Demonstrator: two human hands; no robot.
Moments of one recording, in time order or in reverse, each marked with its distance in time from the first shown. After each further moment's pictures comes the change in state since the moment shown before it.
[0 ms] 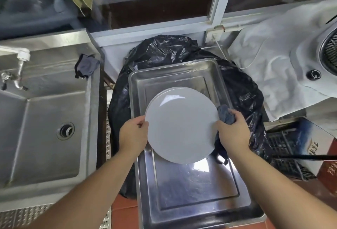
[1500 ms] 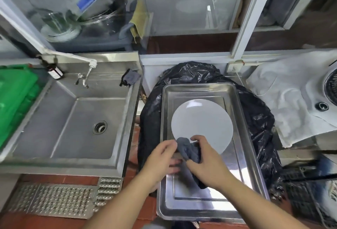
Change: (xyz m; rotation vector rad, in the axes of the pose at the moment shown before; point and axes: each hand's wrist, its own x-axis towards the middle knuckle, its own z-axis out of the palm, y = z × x) left_hand -0.151 -0.007 -0.044 -0.704 -0.296 -0.272; right_hand -0.170 -0.023 0.002 -0.318 -0.710 -0.525
